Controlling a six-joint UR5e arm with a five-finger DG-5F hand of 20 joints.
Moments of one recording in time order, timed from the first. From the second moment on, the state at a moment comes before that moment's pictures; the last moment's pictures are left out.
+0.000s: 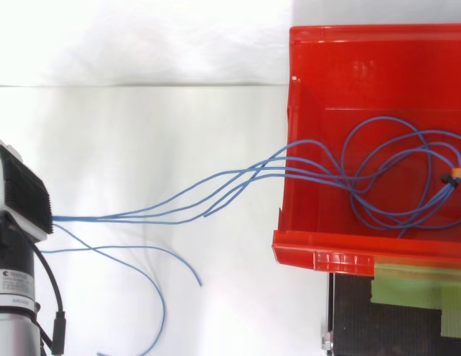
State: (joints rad) arm 0.07 -2.17 -1.18 -3.10 -1.80 0.00
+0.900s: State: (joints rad) arm 0.06 -2.17 -1.18 -3.10 -1.80 0.00
